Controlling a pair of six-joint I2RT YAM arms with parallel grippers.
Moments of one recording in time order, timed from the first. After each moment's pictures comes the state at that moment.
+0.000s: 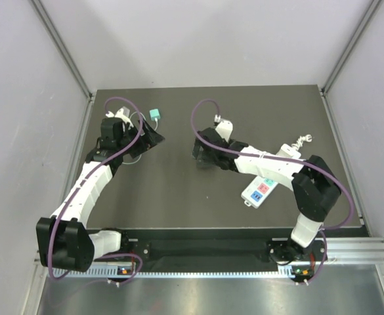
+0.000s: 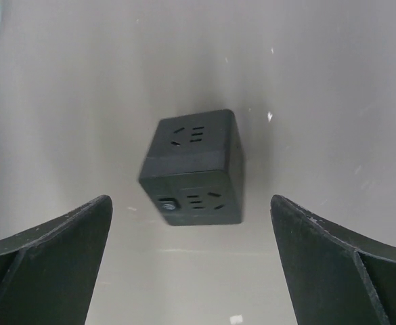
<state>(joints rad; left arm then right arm) -0.13 1.20 0.92 -0.29 0.33 -0.65 0.85 1.73 1.25 -0.36 0.45 0.92</state>
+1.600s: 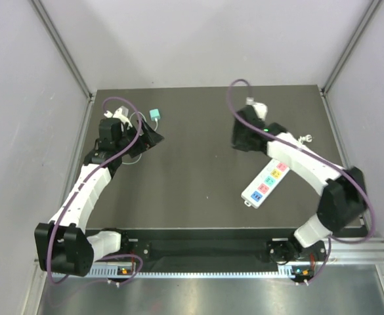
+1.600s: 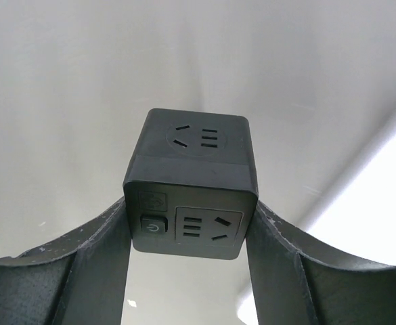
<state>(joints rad) -0.13 1.17 0.92 -0.29 0.33 -0.64 0.64 1.63 1.35 -0.62 0.39 0.61</state>
